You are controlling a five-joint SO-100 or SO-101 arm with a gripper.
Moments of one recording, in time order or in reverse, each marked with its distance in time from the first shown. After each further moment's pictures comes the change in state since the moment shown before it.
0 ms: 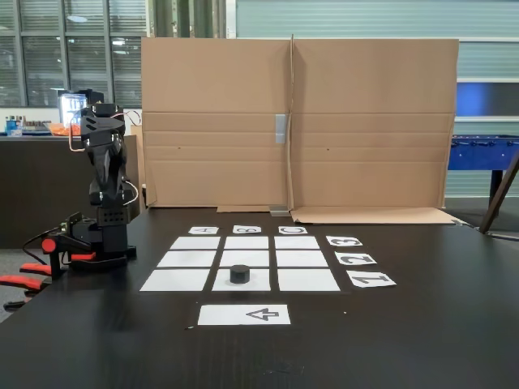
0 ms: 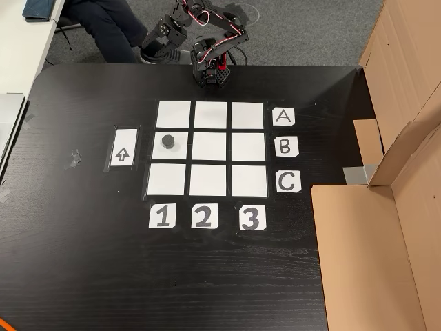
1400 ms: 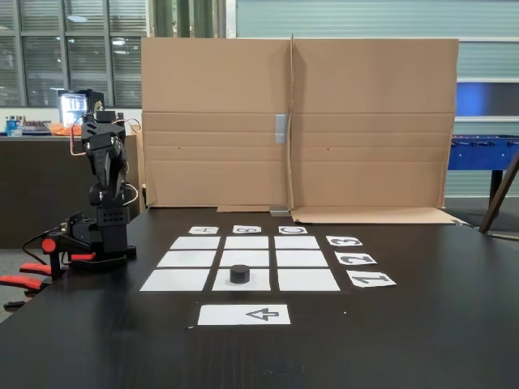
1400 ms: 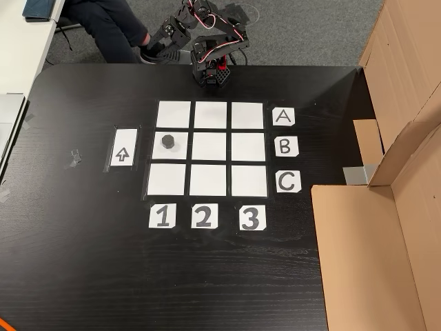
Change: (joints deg) arm 0.4 10.0 6.0 -0.8 1.2
